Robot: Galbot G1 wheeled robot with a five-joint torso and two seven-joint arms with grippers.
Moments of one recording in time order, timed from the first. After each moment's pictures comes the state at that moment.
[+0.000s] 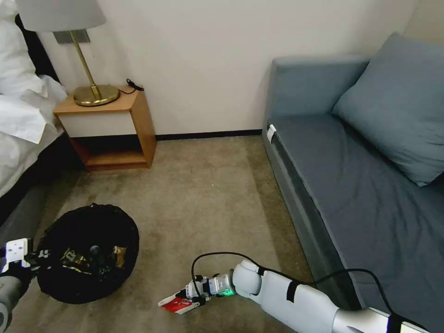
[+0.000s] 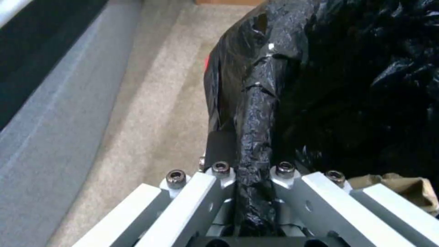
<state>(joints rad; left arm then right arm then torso) 1.66 -1.19 -1.21 -2.08 -0.54 0.74 0.05 -0.69 1.24 -0.68 1.23 -0.09 0.18 -0.57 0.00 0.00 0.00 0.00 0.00</state>
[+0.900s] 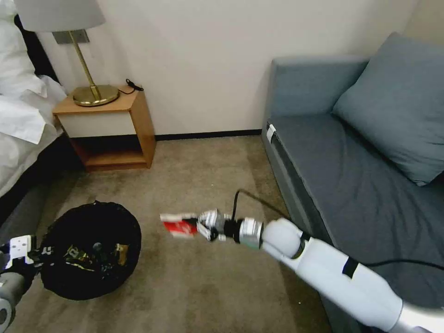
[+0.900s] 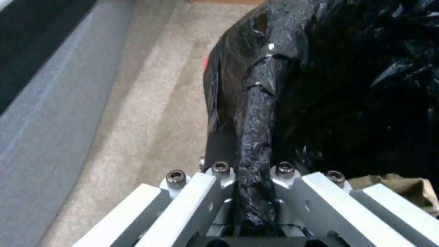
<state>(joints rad) 1.65 -1.19 -1.19 -2.08 -0.55 0.74 0.05 -0.61 1.03 -0.39 1.77 0.33 0.00 -0.37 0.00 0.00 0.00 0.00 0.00</state>
